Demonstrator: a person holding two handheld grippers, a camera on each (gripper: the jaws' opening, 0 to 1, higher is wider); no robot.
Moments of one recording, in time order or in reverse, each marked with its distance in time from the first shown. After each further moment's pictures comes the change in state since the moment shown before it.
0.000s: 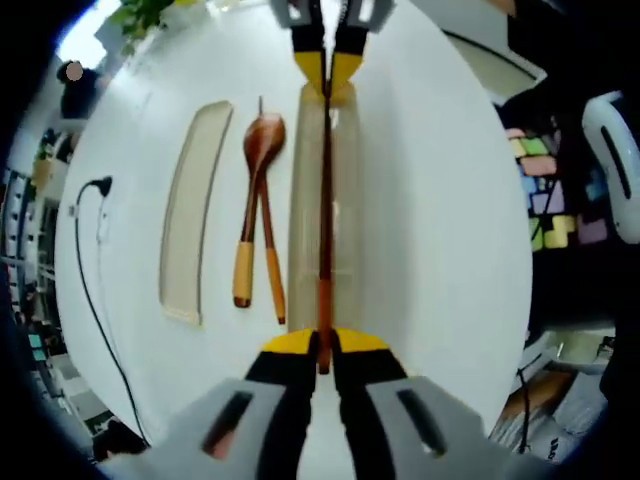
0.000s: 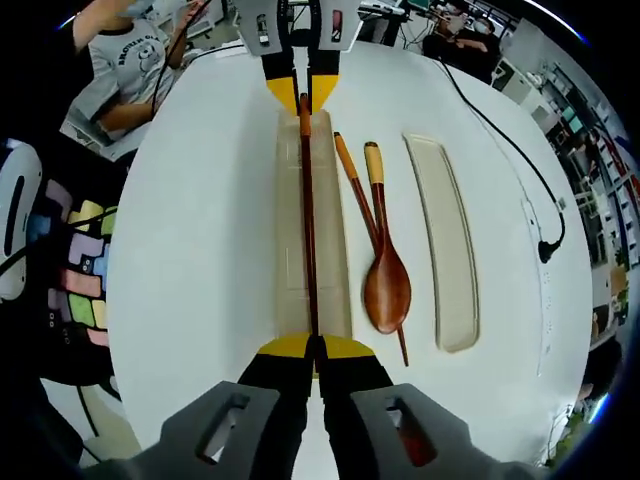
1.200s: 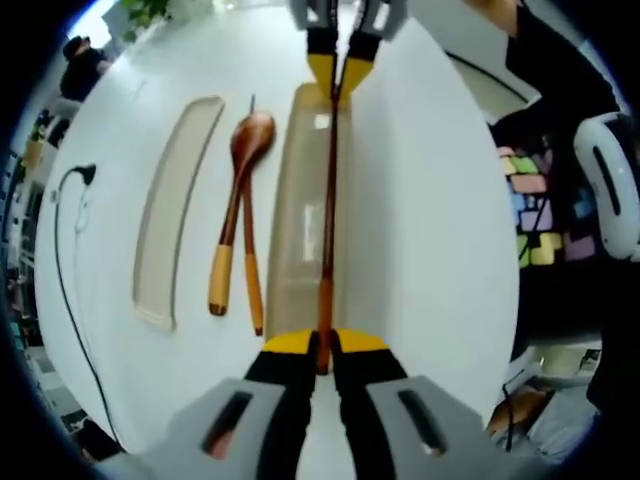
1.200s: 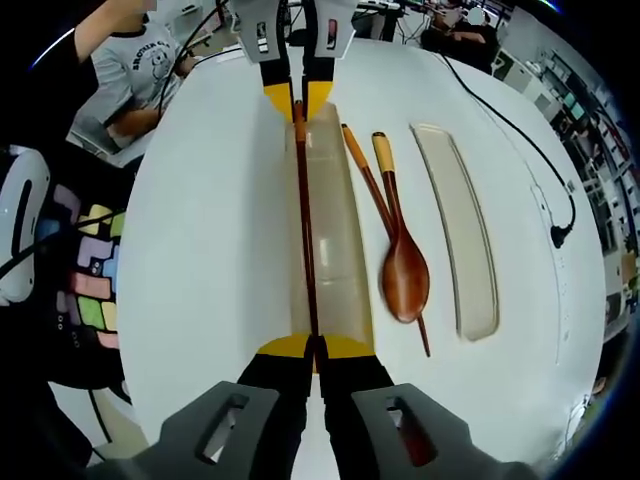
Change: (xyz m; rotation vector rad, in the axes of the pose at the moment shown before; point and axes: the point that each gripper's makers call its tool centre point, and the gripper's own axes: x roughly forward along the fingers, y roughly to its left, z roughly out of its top) left arm 0.010 -0.017 0.005 -0.053 -0.059 -0.090; right arm 0.003 0.014 -0.009 0.038 -0.008 0.054
